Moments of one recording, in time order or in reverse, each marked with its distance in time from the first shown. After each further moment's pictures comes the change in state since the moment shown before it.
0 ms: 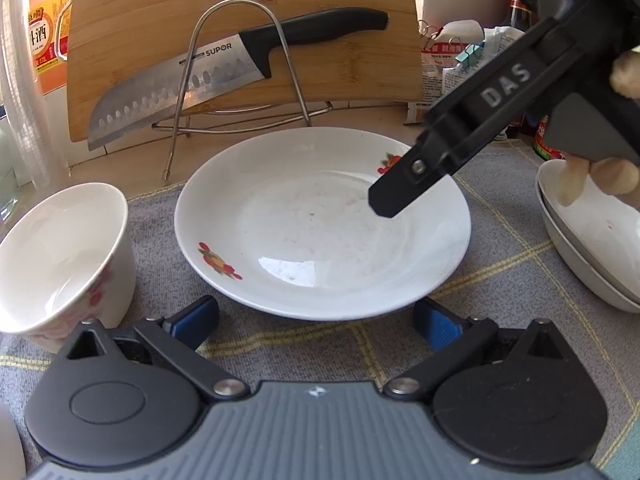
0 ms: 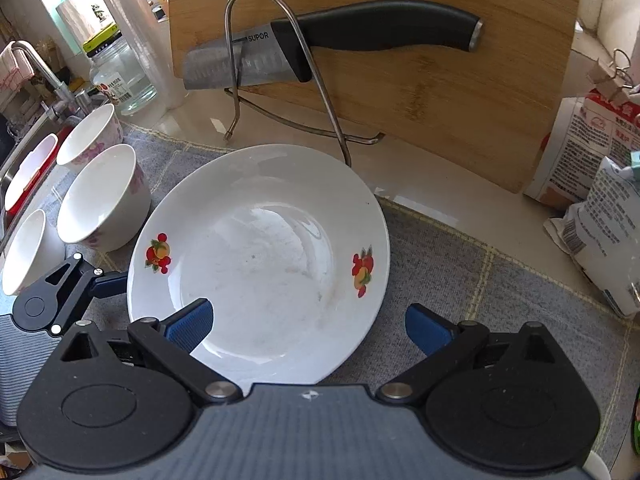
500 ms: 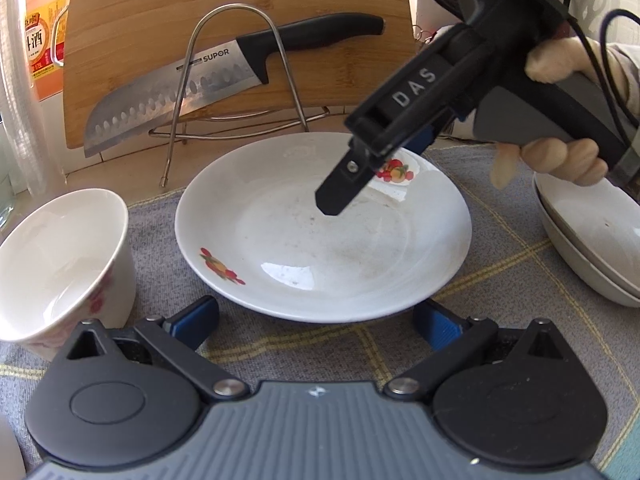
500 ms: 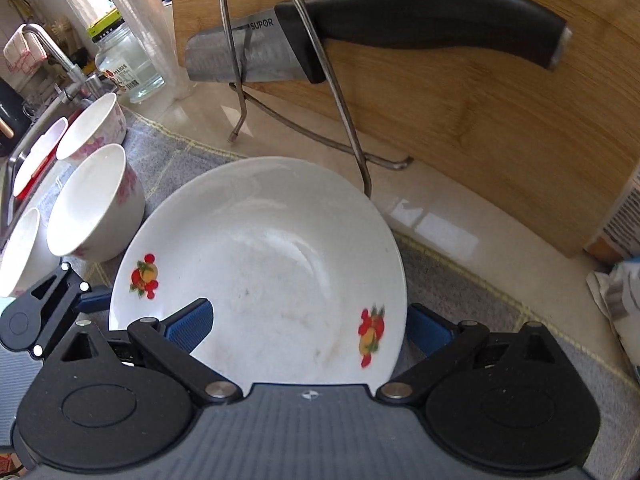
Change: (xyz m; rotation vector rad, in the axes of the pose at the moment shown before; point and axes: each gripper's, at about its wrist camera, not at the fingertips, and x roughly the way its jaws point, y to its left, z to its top) left arm -0.001 0.003 -0.005 0.018 -0.026 -0.018; right arm 0.035 -0.008 0.032 -0.058 0.038 0.087
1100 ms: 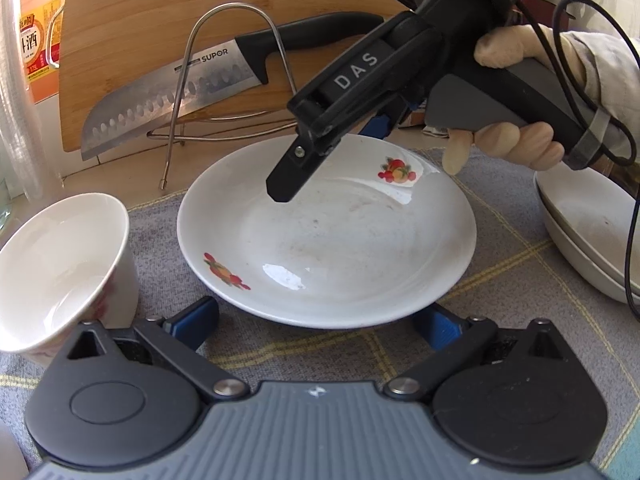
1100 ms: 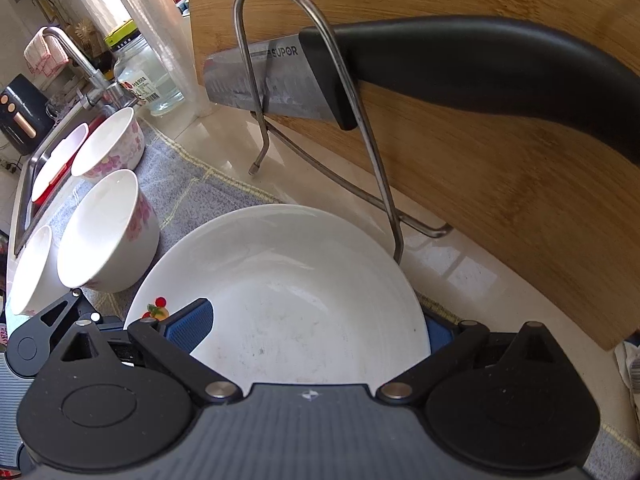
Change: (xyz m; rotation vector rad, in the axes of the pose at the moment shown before) left arm -0.001 0.001 0.001 0.012 0.009 -0.010; right arm 0.015 0.001 0.023 -0.048 -0.026 0.073
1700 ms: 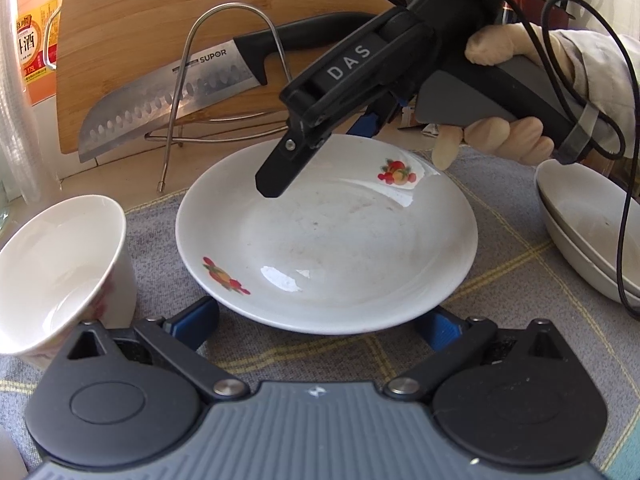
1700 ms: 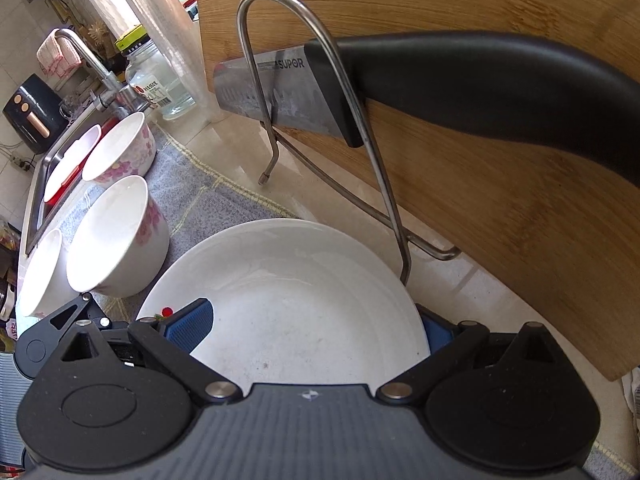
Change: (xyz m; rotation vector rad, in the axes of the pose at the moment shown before) left arm 0.003 -0.001 0.001 -0.001 -0.001 0.001; right arm -0.001 -0.003 0.003 -0.024 -0.008 0.038
